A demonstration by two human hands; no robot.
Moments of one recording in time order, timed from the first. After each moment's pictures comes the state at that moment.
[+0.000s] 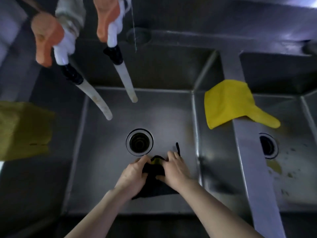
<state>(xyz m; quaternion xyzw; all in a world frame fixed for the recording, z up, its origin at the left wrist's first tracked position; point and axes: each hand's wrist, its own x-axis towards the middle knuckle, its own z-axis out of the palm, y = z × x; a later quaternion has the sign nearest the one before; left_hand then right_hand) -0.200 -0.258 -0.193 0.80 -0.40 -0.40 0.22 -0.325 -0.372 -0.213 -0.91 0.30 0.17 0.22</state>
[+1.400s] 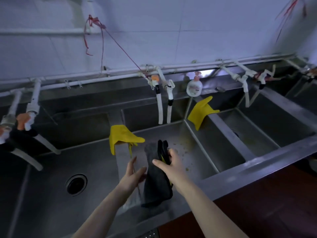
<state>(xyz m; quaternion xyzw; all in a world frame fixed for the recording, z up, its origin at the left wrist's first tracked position) -0.481 -0.354 0.036 0.65 -0.29 -0.56 0.41 -0.632 -0.417 0.079 -0.61 0.50 -0.26 0.56</state>
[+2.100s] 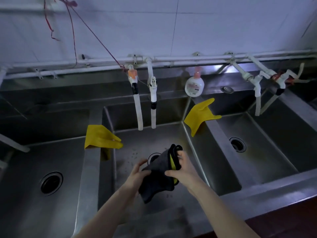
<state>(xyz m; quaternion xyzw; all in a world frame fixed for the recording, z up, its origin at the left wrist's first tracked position) -0.582 -0.487 -0.011 0.64 -0.14 -0.60 0.47 -0.740 -0.573 0.010 -0.59 0.53 -0.14 0.59</state>
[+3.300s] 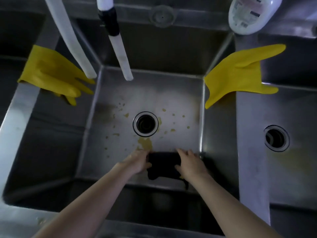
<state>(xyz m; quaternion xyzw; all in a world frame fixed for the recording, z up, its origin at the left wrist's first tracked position) -0.667 -0.601 -0.189 0.78 -0.34 -0.52 0.04 -0.833 -0.720 -0.202 -0.83 0.38 0.29 0.27</state>
